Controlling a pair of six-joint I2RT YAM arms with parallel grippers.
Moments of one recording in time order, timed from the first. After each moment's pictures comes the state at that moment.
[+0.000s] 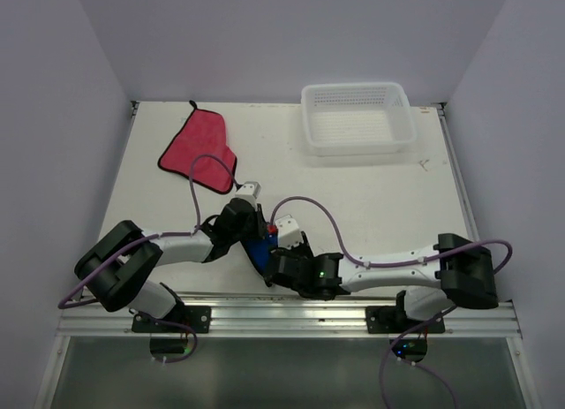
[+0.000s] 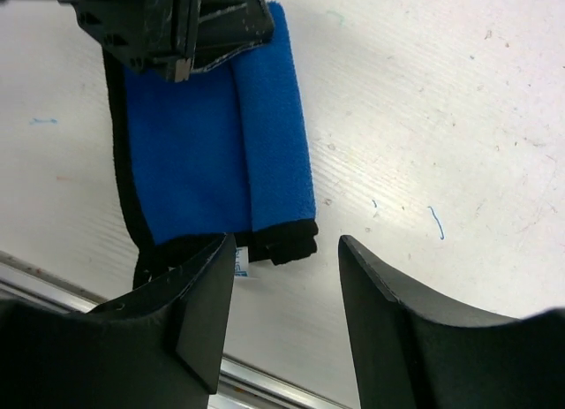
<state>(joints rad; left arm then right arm) -0.71 1.47 0.48 0.33 -0.09 -0.56 1.42 1.53 0.91 -0.39 0.78 0.72</state>
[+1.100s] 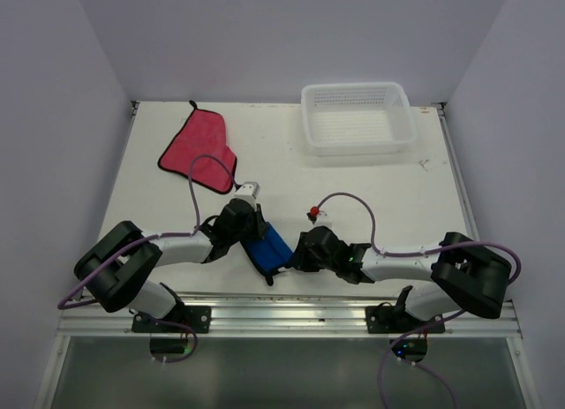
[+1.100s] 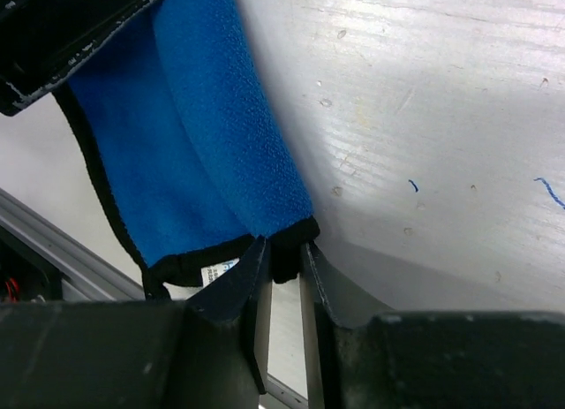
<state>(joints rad) -0.71 1.47 0.48 0.34 -0.10 -0.56 1.06 1.40 0.49 0.13 0.16 0.99</state>
